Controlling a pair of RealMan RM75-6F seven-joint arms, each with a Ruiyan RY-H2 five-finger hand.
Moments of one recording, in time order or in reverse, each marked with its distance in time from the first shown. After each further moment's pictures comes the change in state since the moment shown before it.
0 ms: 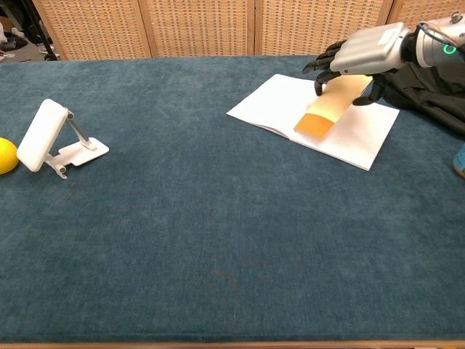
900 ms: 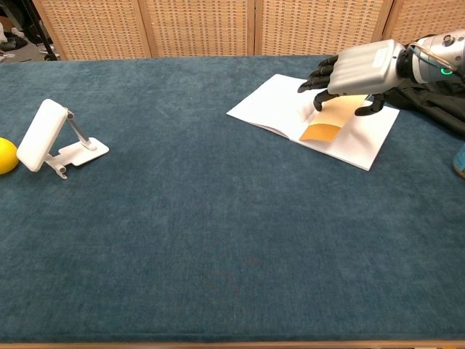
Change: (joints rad) left arm -0.013 -0.004 0.001 0.001 -0.025 -0.012 0.005; right arm -0.017 -0.057 -0.067 0.083 -0.032 0.060 -0.173
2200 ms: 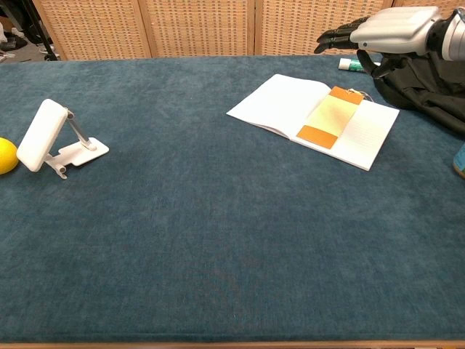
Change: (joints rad) left arm 0.004 0.042 0.019 -0.018 0.031 -0.010 -0.083; right arm -0.077 0.118 0.193 -0.247 0.251 0.019 0.112
